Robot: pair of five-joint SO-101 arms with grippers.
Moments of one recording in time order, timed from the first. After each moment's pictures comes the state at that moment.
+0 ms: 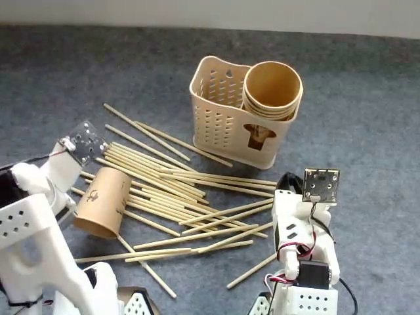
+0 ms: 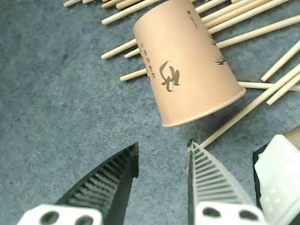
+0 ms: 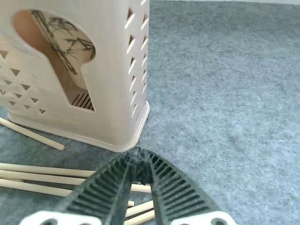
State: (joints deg) left arm -33.5 -42.2 25.8 100.5 -64.8; right arm 0.6 -104.6 95.2 42.9 5.8
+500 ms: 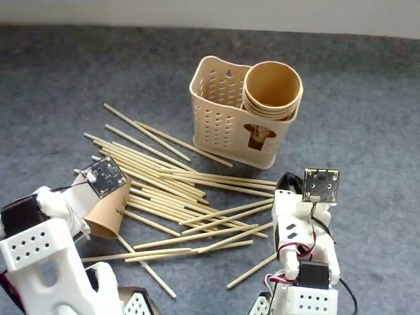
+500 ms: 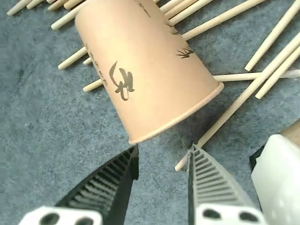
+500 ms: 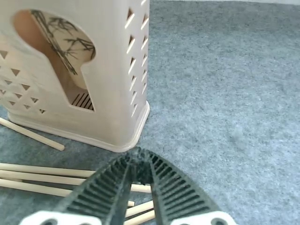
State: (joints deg) left arm -33.5 -54.6 48.8 91.4 -72.0; right arm 0.6 -104.6 95.2 42.9 5.8
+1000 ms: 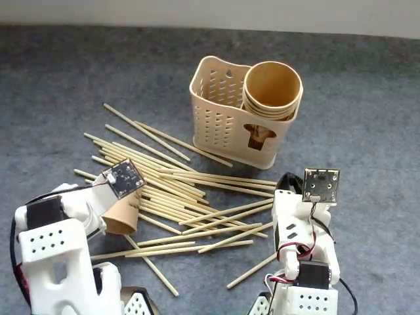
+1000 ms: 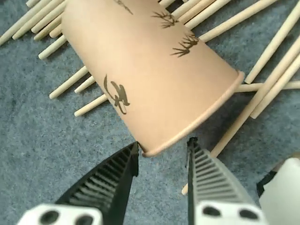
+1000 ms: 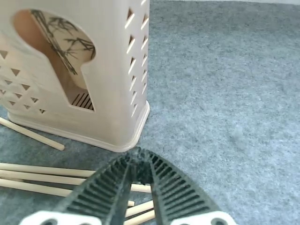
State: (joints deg) left arm -24.7 -55.3 57.6 82.2 -67.4; right arm 0.6 -104.6 95.2 42.9 5.8
